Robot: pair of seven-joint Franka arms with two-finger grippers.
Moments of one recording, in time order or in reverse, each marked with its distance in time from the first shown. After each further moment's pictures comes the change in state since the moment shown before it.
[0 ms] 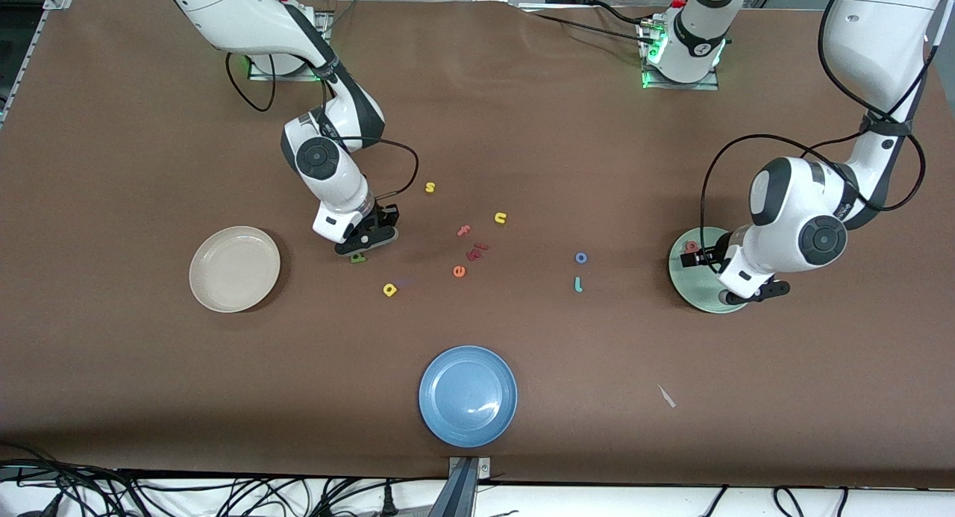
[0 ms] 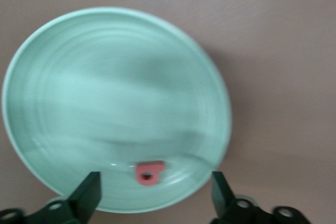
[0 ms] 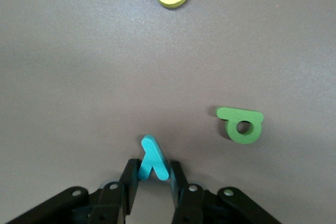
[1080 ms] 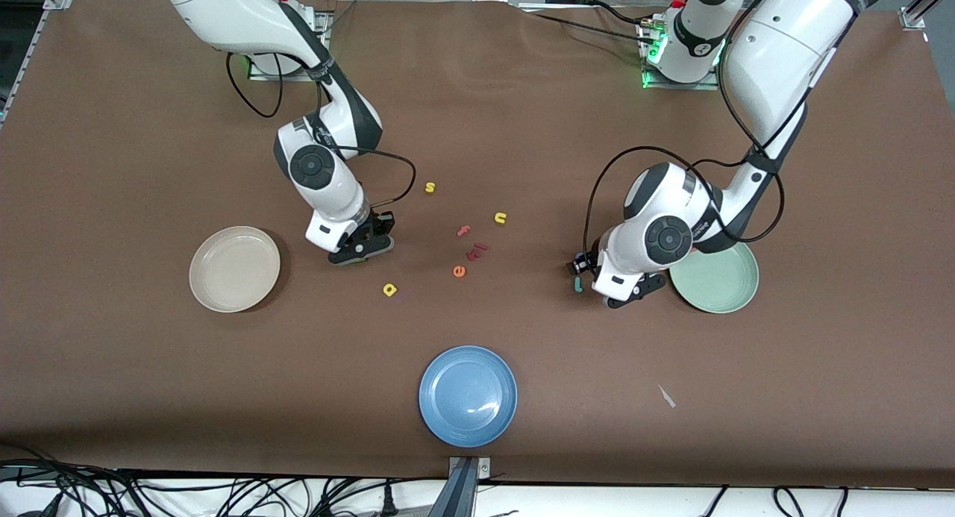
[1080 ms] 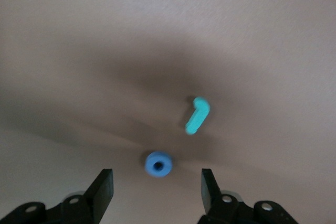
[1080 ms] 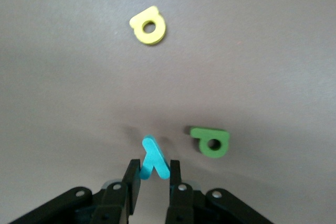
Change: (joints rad) left arm -0.219 0.204 -0.132 0.184 0.000 0.070 -0.509; right arm -0.001 -0.014 -0.030 0.087 0.000 -0.116 -0.004
